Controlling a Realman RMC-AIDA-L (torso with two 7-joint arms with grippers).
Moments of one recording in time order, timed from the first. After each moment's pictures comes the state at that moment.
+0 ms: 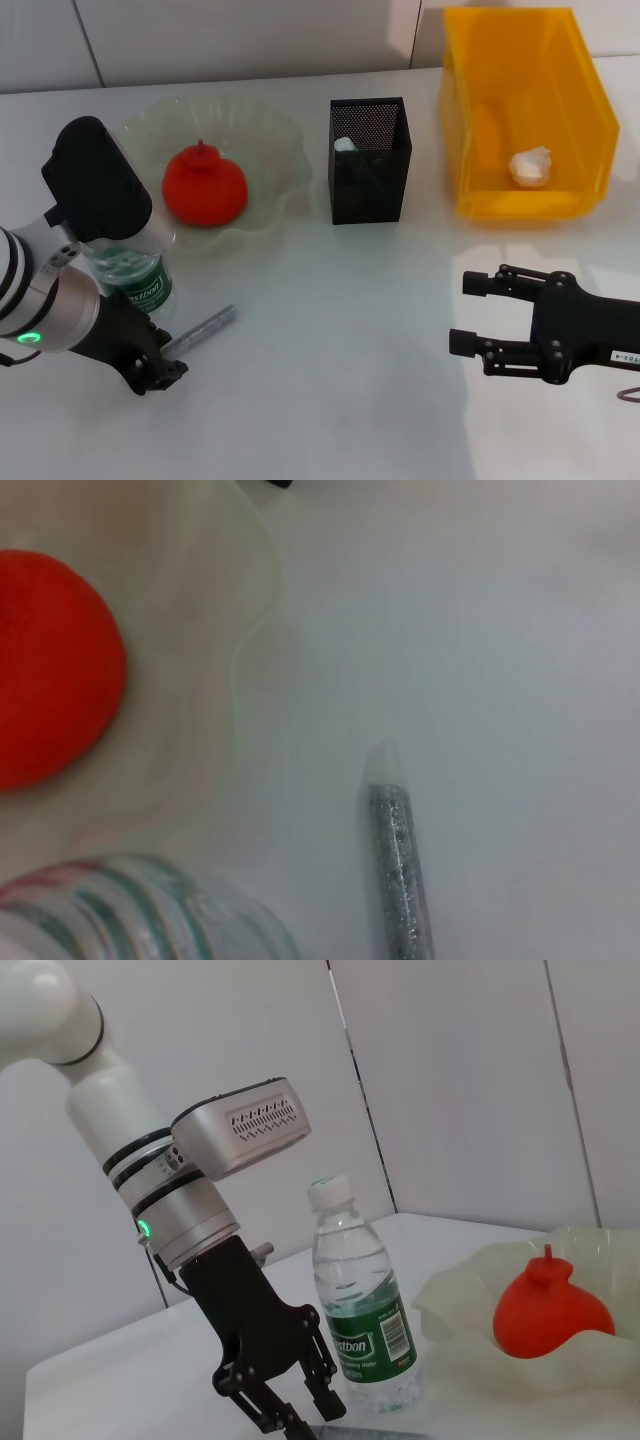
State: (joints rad) left arm -0.41 -2.08 1.64 1.45 2.60 1.47 -2.36; right arm 0.18 2.07 -0.93 -0.78 -1.70 -1.66 1.28
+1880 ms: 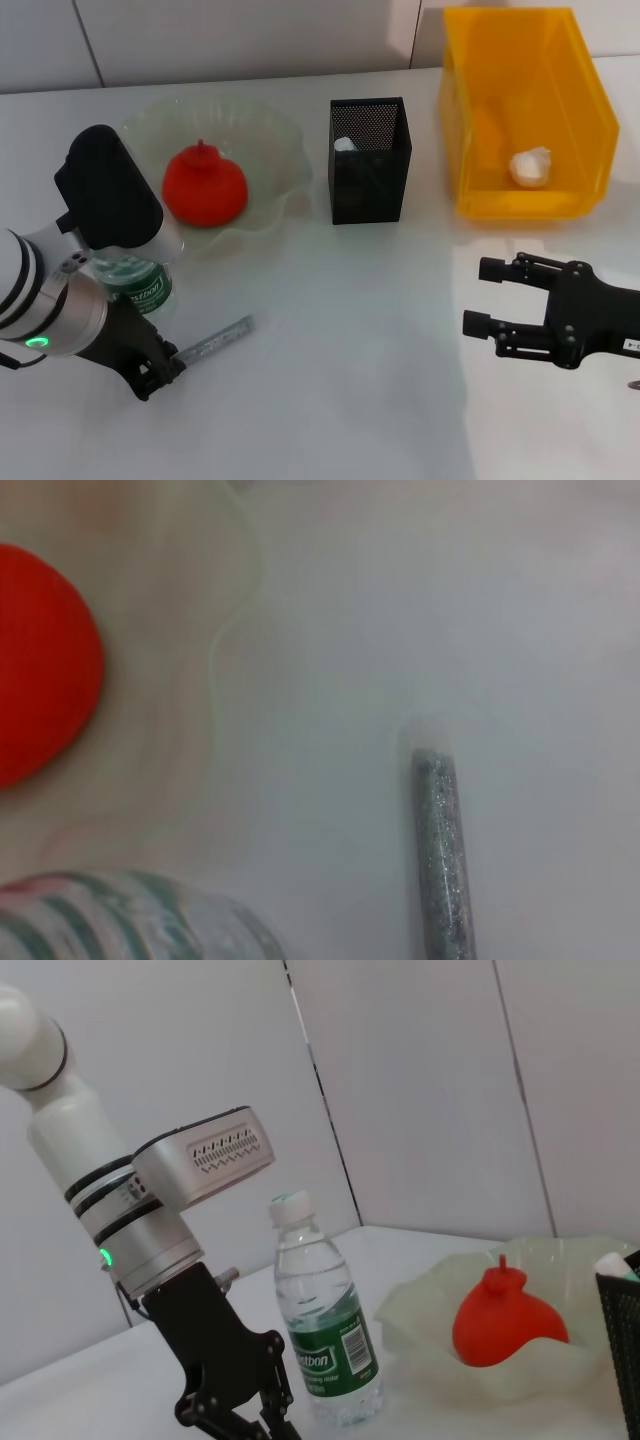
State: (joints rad) left arm -0.43 -2.08 1.66 1.42 2.61 1.45 -2.36; right arm 0.18 2.08 -0.87 -0.78 -1.71 -1.66 1.29
